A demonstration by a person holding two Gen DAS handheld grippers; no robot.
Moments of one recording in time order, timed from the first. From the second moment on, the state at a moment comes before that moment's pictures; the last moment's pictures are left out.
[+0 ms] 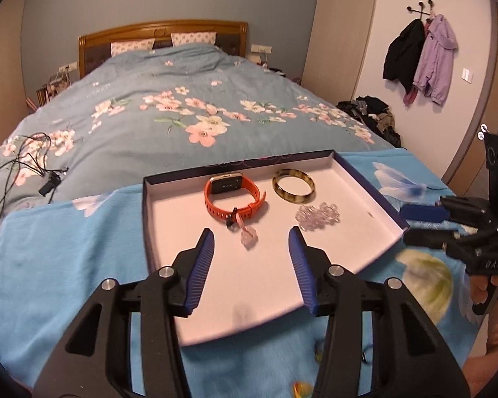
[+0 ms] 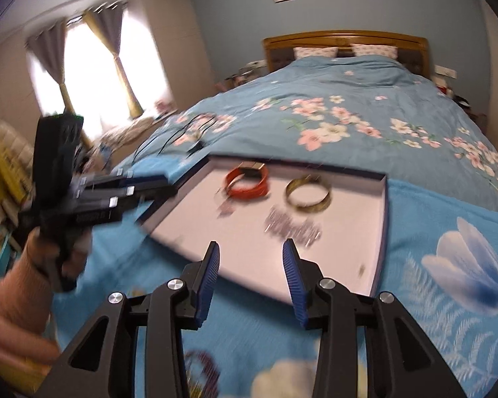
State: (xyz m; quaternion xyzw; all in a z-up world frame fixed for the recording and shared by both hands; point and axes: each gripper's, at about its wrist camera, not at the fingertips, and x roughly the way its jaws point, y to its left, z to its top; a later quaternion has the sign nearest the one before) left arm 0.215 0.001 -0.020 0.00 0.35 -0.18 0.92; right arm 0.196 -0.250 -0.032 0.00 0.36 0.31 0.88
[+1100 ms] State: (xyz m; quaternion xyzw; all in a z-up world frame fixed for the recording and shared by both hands) left arm 0.105 -0.001 -0.066 0.04 0.39 -0.22 0.89; right arm 0.117 -0.238 -0.078 -0.04 0.42 0.34 0.84
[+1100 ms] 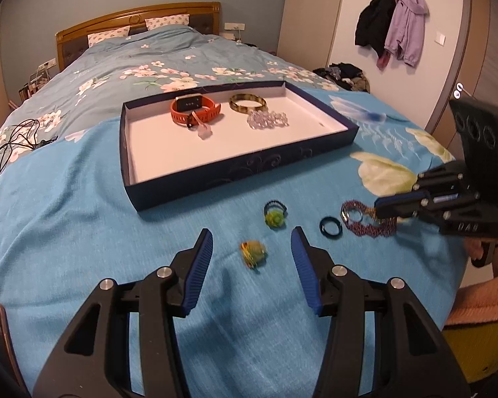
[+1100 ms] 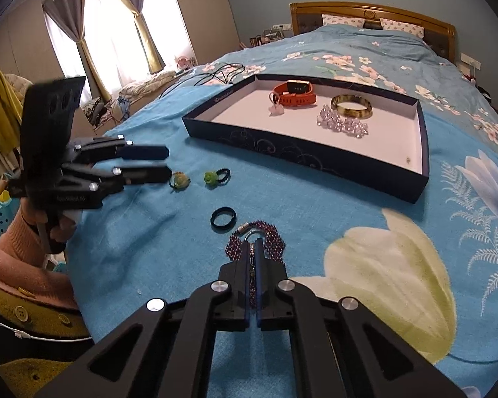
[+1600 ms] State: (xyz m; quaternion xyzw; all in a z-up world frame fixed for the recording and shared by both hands) left arm 0.112 -0.008 -0.080 0.04 0.42 -0.23 0.88; right arm 0.125 -0.253 -0.064 0.01 0.39 0.34 0.85
